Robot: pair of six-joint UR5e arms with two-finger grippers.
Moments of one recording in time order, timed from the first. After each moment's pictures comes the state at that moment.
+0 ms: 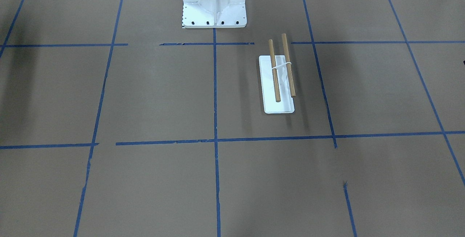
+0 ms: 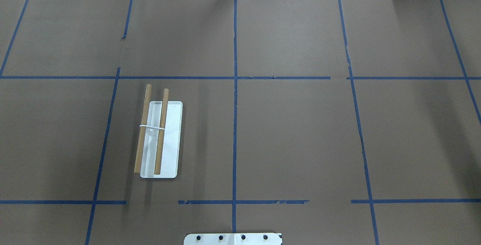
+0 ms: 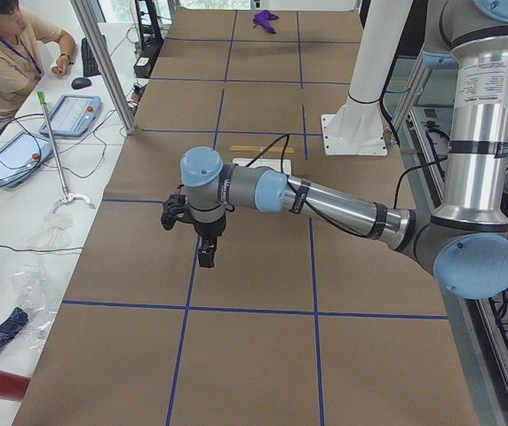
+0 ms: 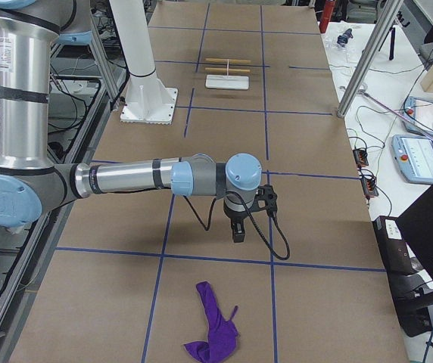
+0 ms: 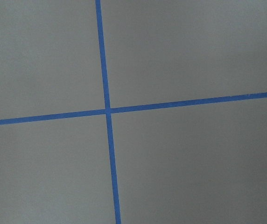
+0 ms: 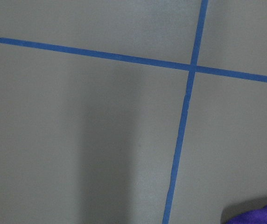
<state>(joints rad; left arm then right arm) -1.48 -1.59 -1.84 -1.43 -2.33 -0.05 1.53 -1.69 1.81 -1.68 2.41 -0.11</state>
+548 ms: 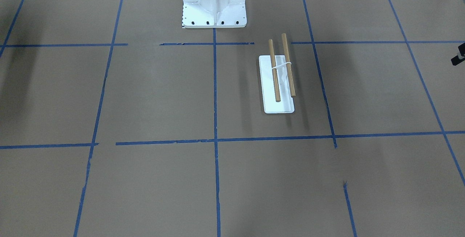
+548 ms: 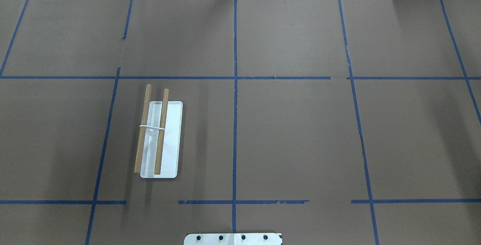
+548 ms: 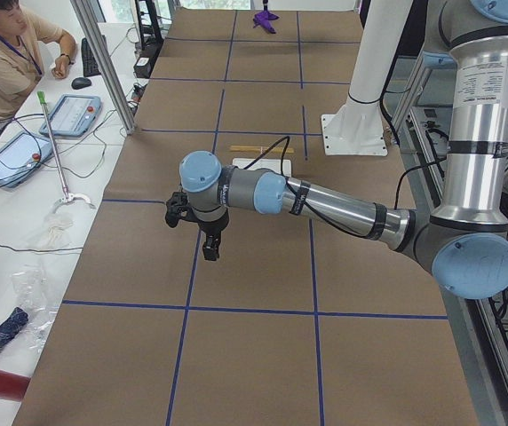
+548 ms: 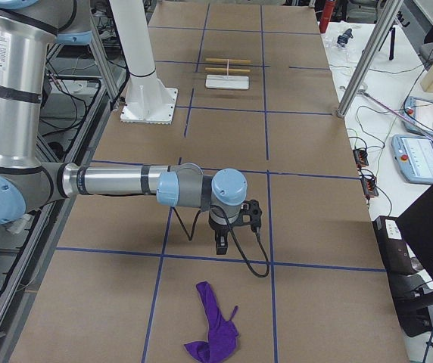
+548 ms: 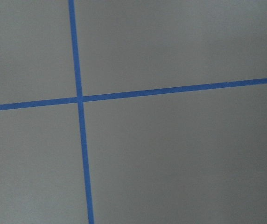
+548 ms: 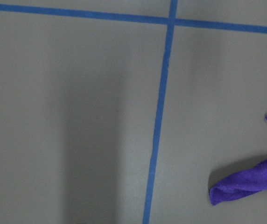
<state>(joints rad) -1.47 -1.59 -1.83 -1.43 -2.46 -0.06 1.53 -1.77 1.77 -1.65 2.37 -0.11</state>
